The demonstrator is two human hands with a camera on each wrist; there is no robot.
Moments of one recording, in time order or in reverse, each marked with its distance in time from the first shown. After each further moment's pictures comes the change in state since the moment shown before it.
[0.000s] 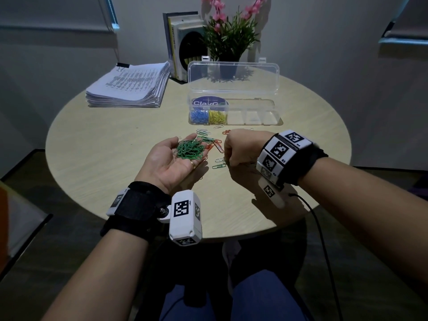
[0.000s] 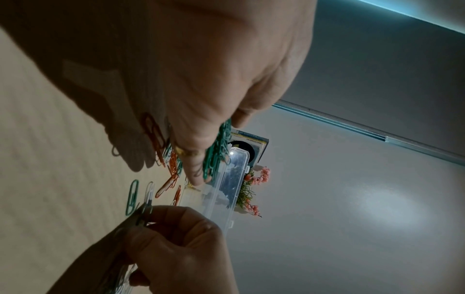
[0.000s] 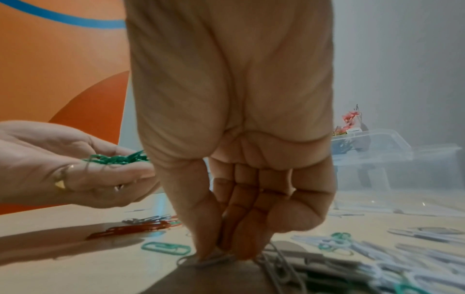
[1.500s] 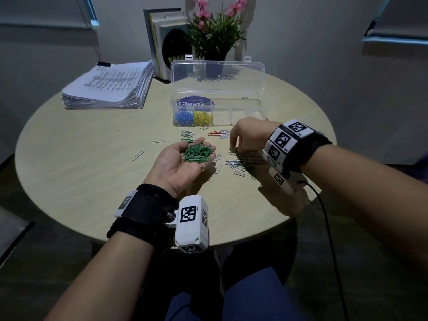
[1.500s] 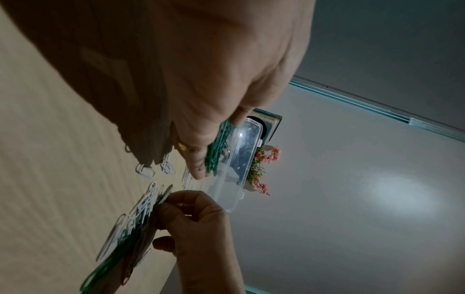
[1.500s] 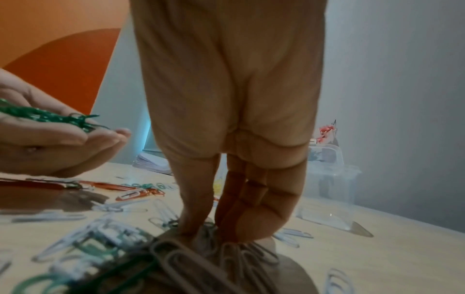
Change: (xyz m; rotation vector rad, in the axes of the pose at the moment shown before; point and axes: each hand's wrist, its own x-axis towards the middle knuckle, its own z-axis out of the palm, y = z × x) left_hand 0.023 -0.032 0.022 0.002 -0.027 -0.084; right_hand 0.002 0.055 -0.019 -0.049 0.078 0.025
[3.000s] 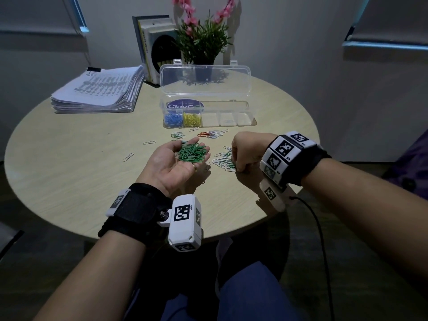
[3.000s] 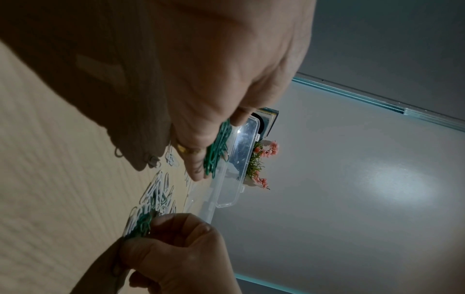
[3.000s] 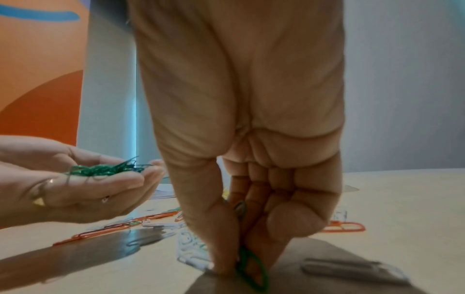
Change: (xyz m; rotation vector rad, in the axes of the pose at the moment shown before) left_hand -0.014 -0.009 0.011 0.034 -0.043 -0.018; right_hand -0.034 -0.002 0.013 0.104 -0.119 0.193
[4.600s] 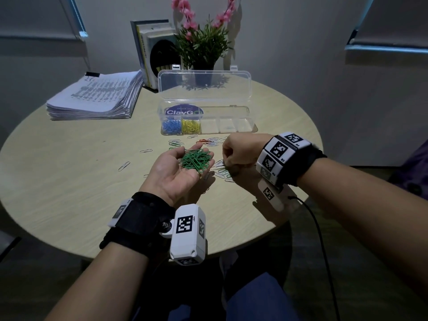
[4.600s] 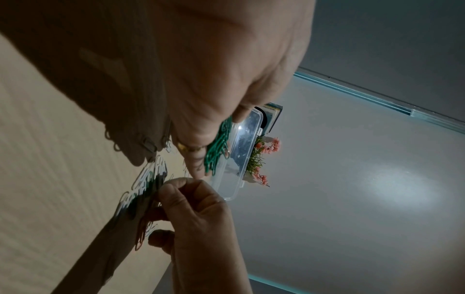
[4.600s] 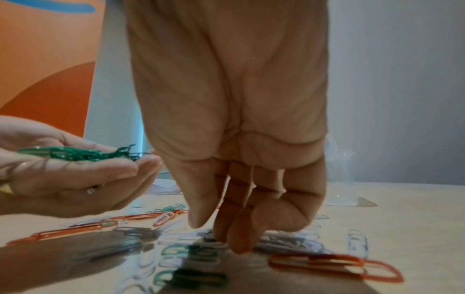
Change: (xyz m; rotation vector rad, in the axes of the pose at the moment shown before) left_hand 0.017 -0.004 0.005 -0.049 0.006 -0.015; right_hand 0.017 0.001 -0.011 -0.026 0.054 -0.178
